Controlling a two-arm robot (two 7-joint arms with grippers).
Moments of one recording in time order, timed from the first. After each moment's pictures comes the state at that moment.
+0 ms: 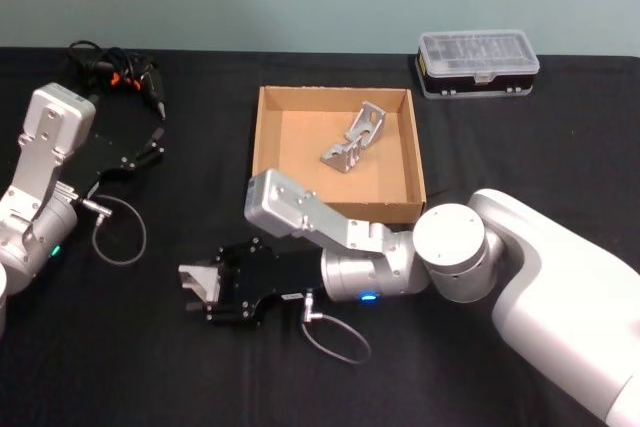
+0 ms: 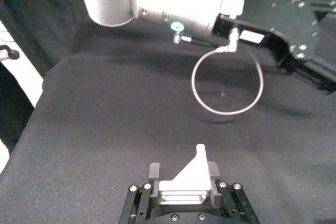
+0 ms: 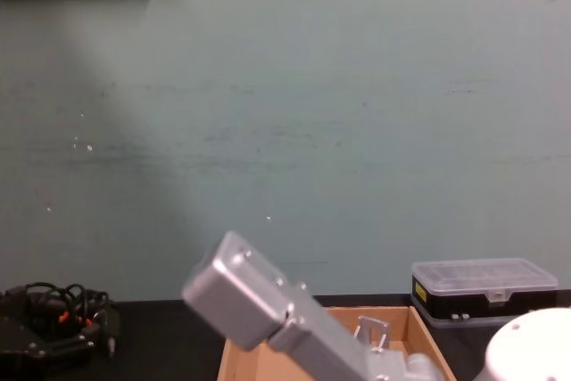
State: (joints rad) left arm -0.20 0.60 0.45 -1.41 -0.25 -0.12 0.03; right arm 0.56 0.26 -0.89 -1.18 0.17 0.01 0.78
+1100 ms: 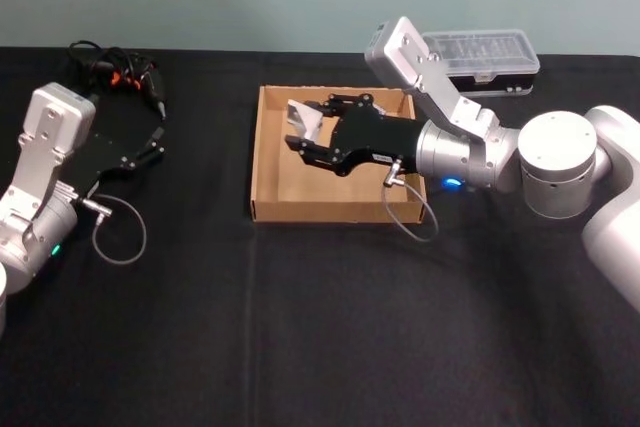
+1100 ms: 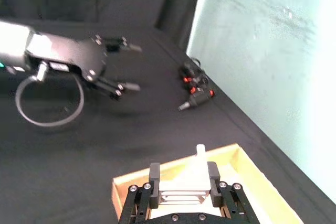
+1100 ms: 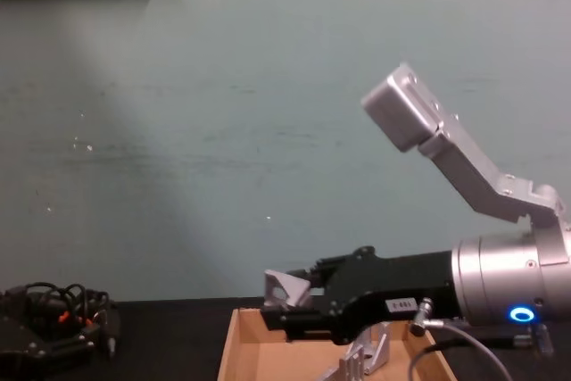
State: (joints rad) left arm -0.20 0.60 0.45 -1.41 -0.25 -0.12 0.03; right arm 0.62 0.36 -0.68 -1.22 0.22 0.03 0.62
